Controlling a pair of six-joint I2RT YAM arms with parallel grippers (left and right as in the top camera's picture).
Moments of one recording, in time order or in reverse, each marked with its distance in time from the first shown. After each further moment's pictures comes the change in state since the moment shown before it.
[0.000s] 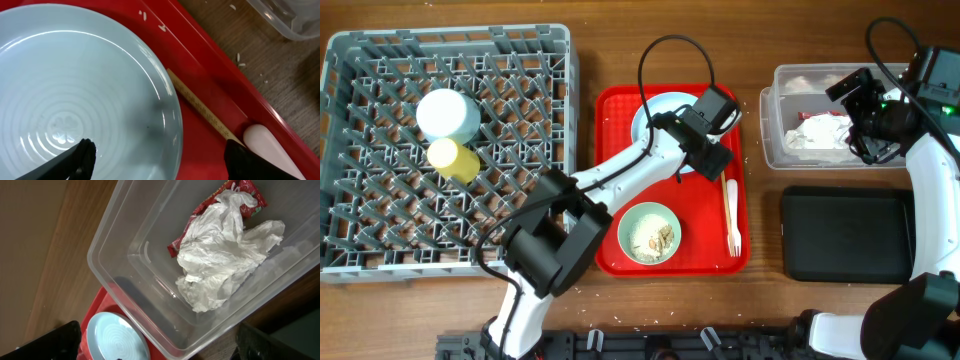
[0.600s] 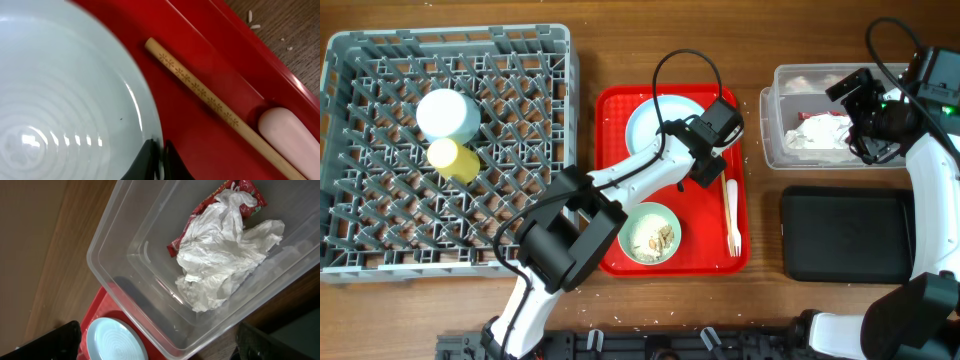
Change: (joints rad) left arm -0.025 0.060 0.004 -0.034 -0.020 0.042; right arm 0.000 0.000 0.000 0.000 0.000 0.000
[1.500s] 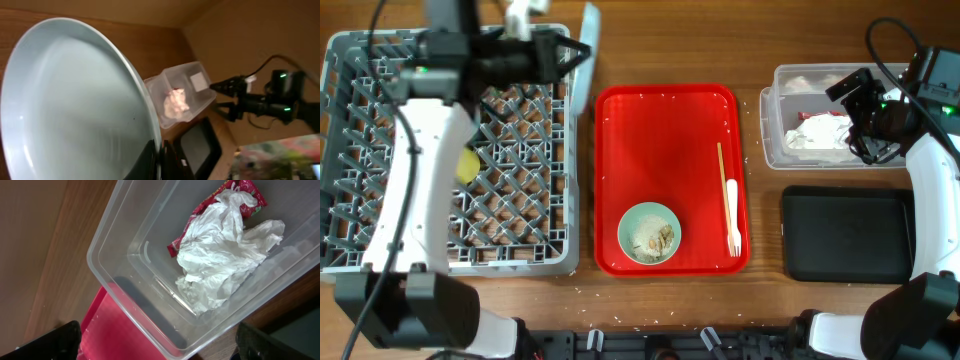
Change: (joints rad) left arm 0.793 -0.524 0.020 -0.101 0.976 -0.211; right arm 0.000 0.000 0.000 0.000 0.000 0.000
